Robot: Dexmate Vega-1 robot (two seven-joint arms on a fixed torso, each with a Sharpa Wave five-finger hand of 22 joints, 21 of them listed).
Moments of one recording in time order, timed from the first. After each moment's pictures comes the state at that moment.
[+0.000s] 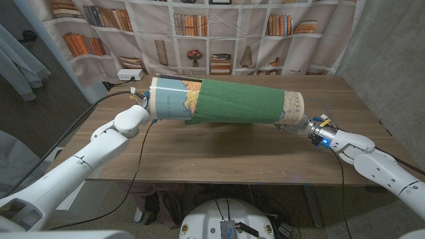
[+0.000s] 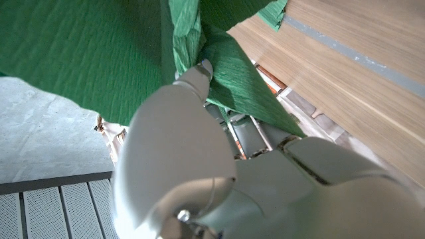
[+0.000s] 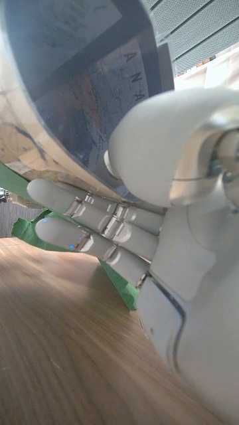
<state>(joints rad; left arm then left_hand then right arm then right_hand) 0.90 0.82 0.37 -1.72 -0.33 -0.14 0.02 1.42 0.07 0.38 -0.13 0.20 1.02 -0.05 0.42 0.28 0.79 -0.15 0.47 0.60 1.03 -0.17 0.21 0.60 0.65 -0.06 1.07 0.18 -1.13 -0.86 -0.22 -1.63 1.03 0.11 0.71 1.15 0.16 0.59 -0.15 0.19 0.83 -0.05 0.21 0.41 1.13 -0.11 0.33 0.71 1.34 -0.23 0.46 0.54 0.92 -0.13 1.31 0.20</state>
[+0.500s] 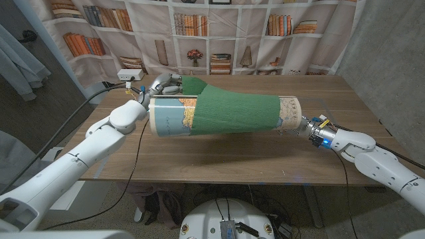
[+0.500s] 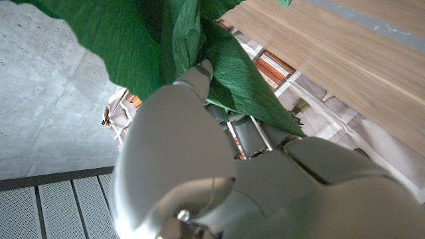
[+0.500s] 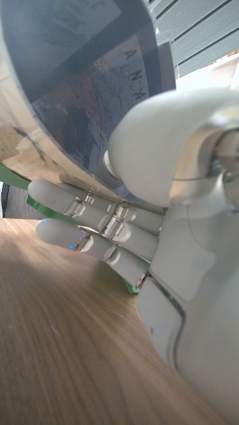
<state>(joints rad) 0.91 0.84 0.33 -1.76 -0.33 -0.14 0.04 1.42 0.07 0.38 -0.13 0.20 1.02 -0.05 0.42 0.28 0.79 -0.15 0.47 0.60 1.03 -0.17 0.21 0.60 0.65 -0.06 1.07 0.18 -1.10 -0.91 -0.26 -1.61 0.93 0.14 0.72 1.15 0.16 0.59 -0.15 0.18 0.82 -0.06 0.21 0.42 1.12 -0.11 0.33 0.73 1.34 -0.23 0.46 0.55 0.91 -0.12 1.31 0.21</state>
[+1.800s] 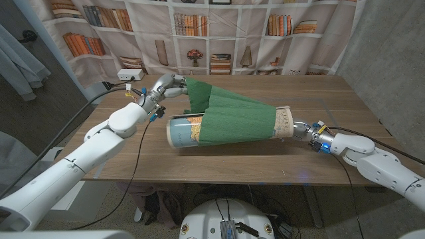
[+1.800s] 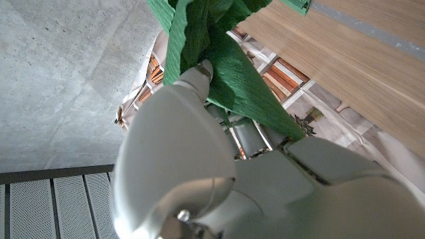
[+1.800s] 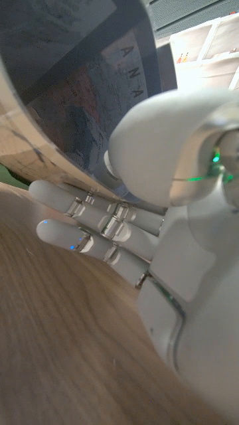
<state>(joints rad) 0.97 0.85 0.31 -1.82 -0.35 -0.15 0.04 1.42 0.07 0.39 -0.13 0.20 1.02 -0.05 0.42 0.28 0.79 -0.16 0.46 0.61 1.03 -0.17 0.21 0.61 0.64 -0.06 1.08 0.18 -1.10 -0.94 -0.31 -1.58 0.83 0.14 0.54 1.15 0.16 0.59 -0.15 0.17 0.81 -0.07 0.21 0.42 1.11 -0.11 0.32 0.74 1.33 -0.23 0.45 0.56 0.88 -0.11 1.34 0.21</state>
